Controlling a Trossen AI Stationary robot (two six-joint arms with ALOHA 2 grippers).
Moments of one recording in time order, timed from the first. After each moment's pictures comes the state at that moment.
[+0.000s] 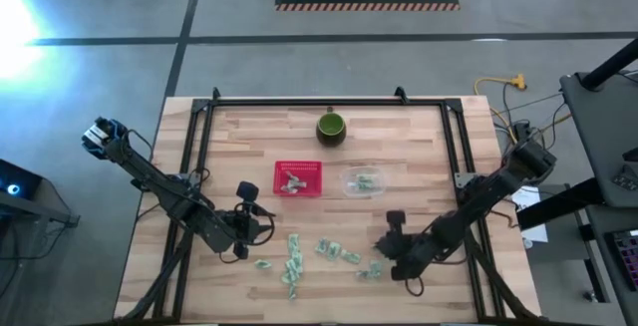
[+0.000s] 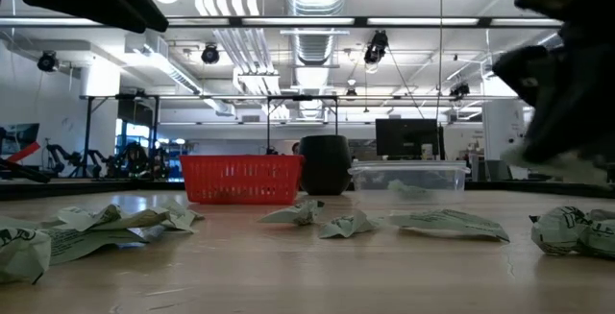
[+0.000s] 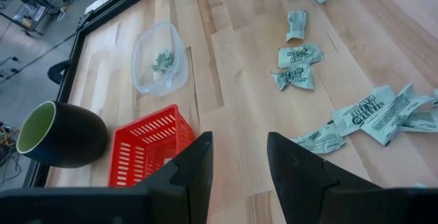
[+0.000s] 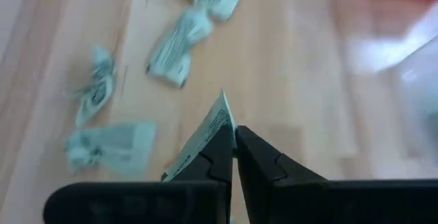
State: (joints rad) left arm -0.65 1.13 0.76 -0.37 -0.64 -0.02; right arm 0.70 1.58 0.74 -0.20 0.52 0.50
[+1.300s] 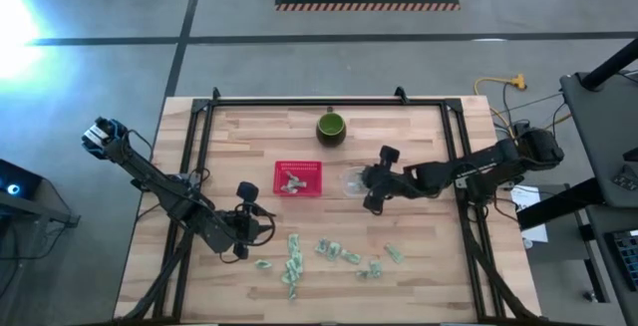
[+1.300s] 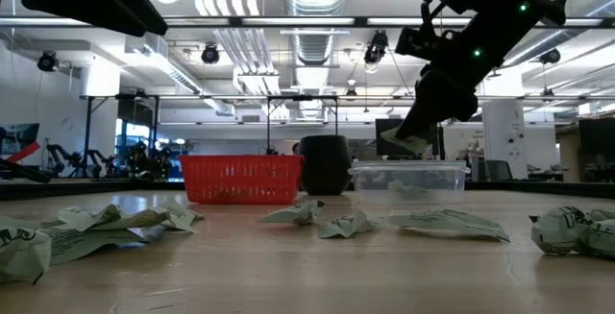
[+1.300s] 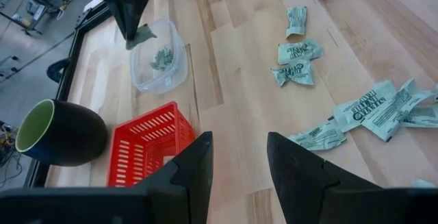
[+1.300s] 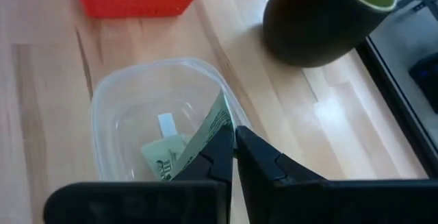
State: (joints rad) left arm -0.65 1.14 0.76 -0.37 -0.64 -0.02; right arm 0.12 1.44 0.72 -0.20 0.57 0.17
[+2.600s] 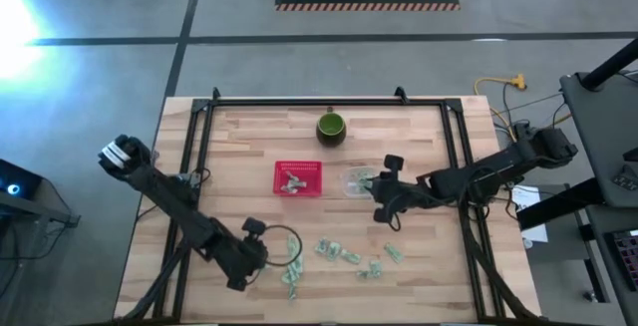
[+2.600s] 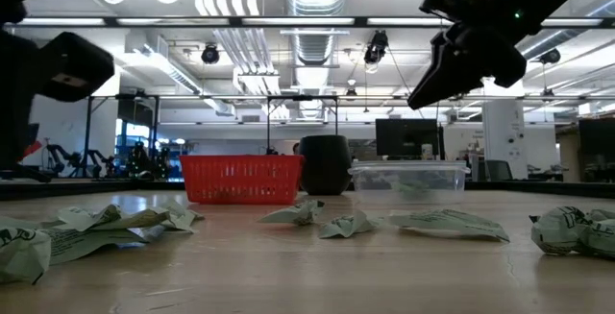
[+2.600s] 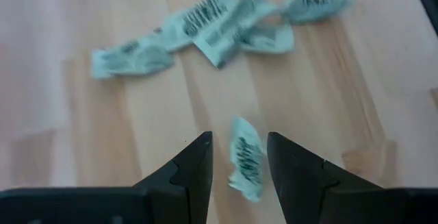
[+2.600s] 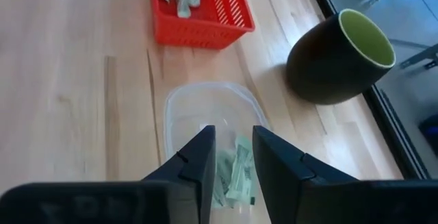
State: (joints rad) left arm -0.75 1.48 0.78 -0.33 -0.24 -0.45; right arm 0.27 1.32 0.70 -0.23 0.60 0.11
